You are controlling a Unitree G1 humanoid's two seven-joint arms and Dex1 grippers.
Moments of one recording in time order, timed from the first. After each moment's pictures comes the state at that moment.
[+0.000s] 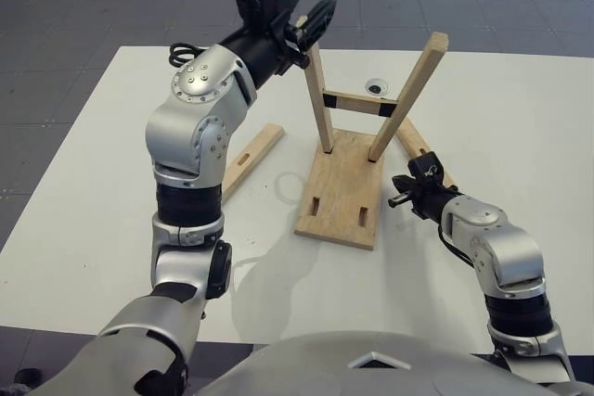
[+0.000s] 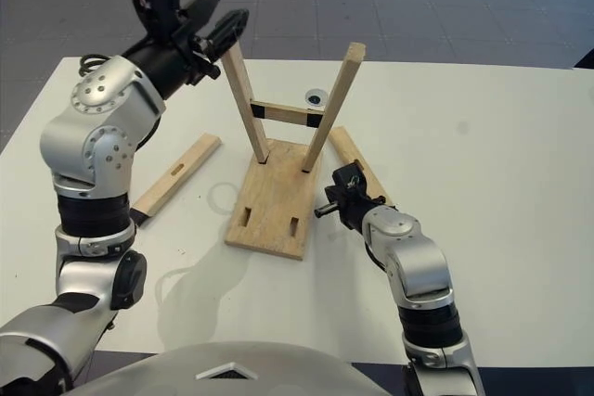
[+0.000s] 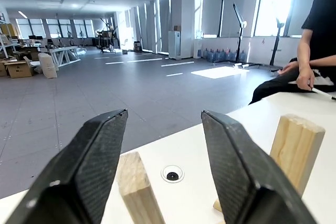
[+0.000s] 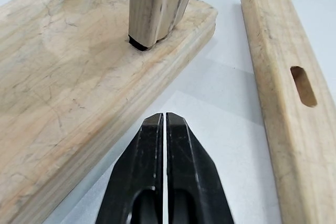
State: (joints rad) left arm -0.65 0.20 0.08 -0.22 -0.38 0.71 -0.30; right arm -0.07 -0.32 0.13 -0.42 0.16 1.00 0.30
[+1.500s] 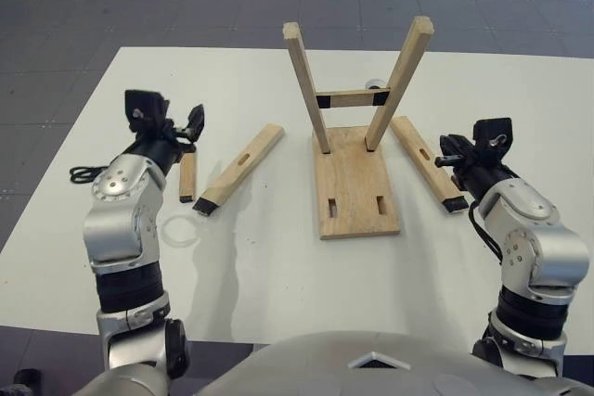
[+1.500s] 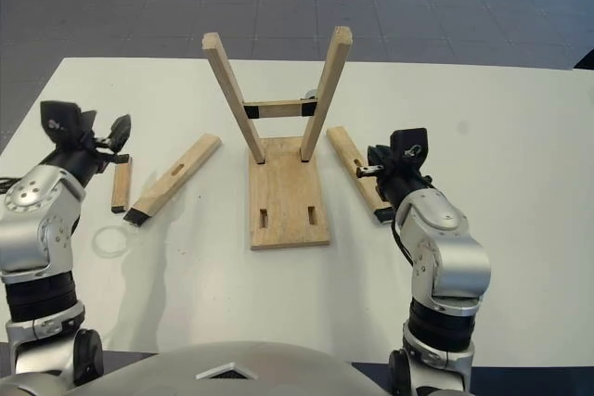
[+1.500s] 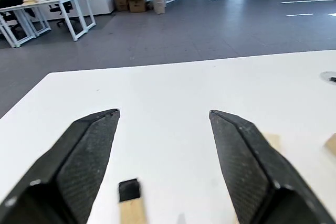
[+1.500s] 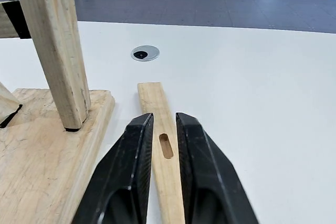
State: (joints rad) left arm -0.08 0.41 0.33 -0.20 -0.18 0.58 -0.27; right arm -0.08 -0.21 -0.19 -0.59 0.20 1.01 0.18
